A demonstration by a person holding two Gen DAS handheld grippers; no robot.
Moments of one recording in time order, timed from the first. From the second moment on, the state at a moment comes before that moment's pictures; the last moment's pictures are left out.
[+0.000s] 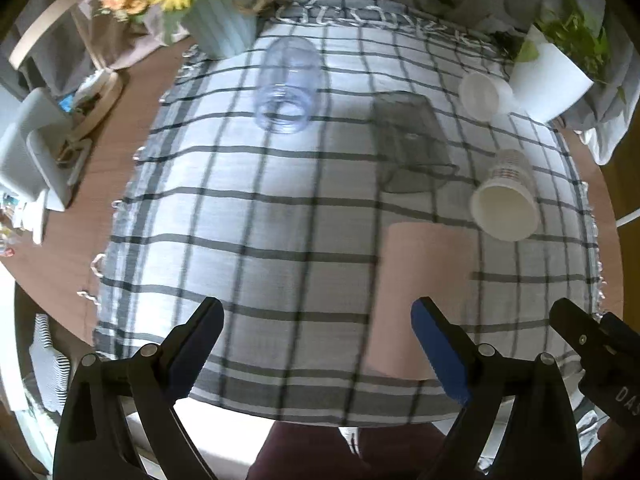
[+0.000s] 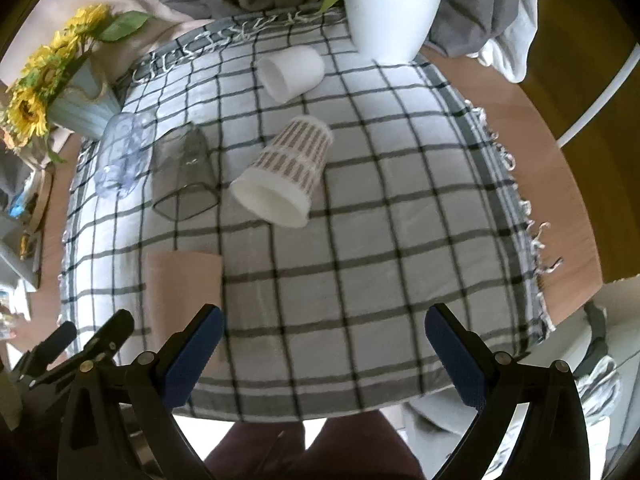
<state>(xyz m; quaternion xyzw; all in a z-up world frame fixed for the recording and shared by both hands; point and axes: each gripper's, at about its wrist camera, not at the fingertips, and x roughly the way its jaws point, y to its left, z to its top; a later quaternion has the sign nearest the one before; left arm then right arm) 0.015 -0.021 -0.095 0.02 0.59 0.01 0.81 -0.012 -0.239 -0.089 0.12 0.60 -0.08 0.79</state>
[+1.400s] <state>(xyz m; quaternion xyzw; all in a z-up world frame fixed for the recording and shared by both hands) 0.010 0.058 -0.137 0.07 0.61 -0.01 0.79 -0.016 -0.113 -0.163 0.13 0.63 -0.03 0.76</state>
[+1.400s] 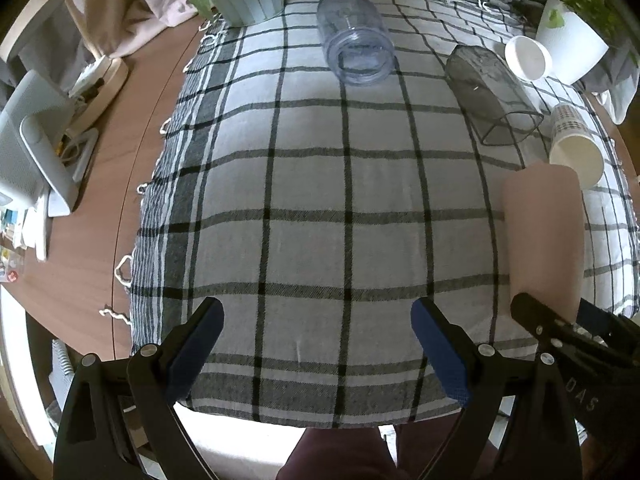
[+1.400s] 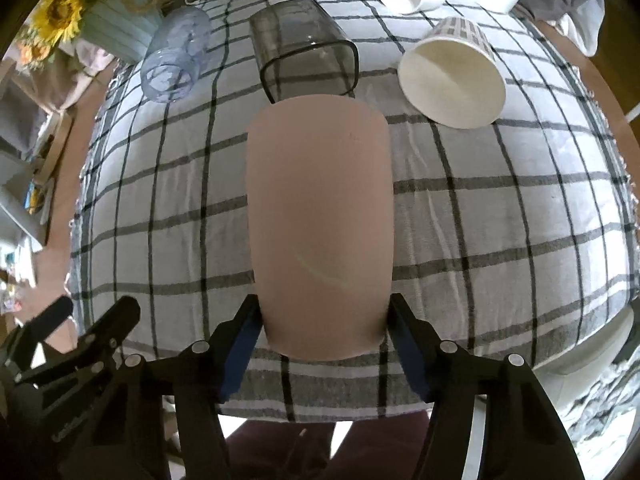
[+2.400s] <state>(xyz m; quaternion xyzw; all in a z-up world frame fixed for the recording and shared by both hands) 0.024 0.058 -0.110 0.05 0.57 -0.02 0.82 0.000 -0.131 -0.099 0.11 0.58 -0.06 0.80</state>
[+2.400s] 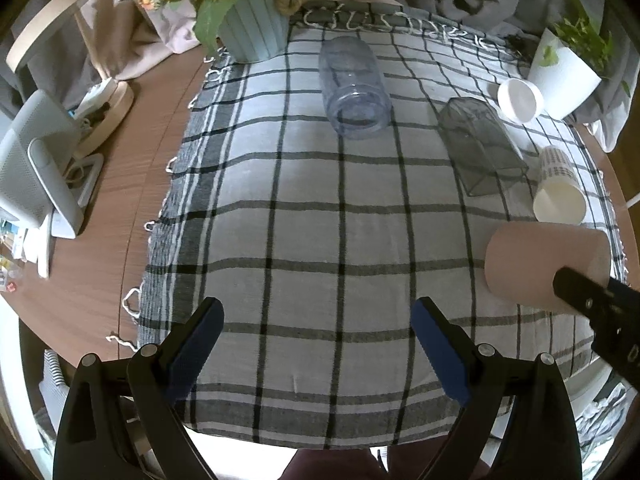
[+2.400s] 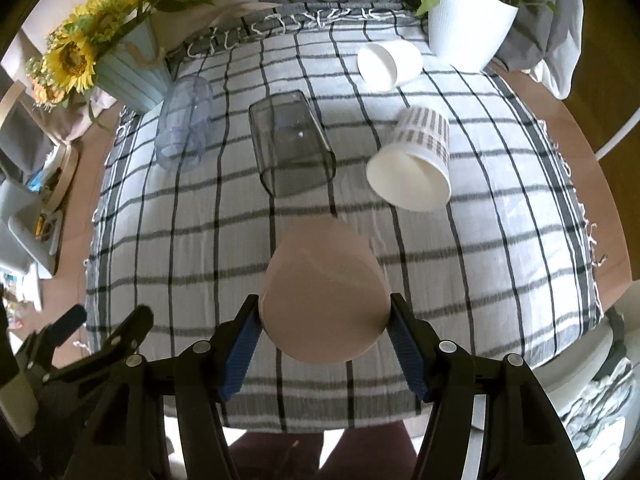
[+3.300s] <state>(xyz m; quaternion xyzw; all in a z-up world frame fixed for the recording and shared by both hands) 0.034 0.063 -0.095 0.05 0.55 0.02 0.83 0.032 -0.116 -0.104 0.06 0.58 -0.05 0.81</state>
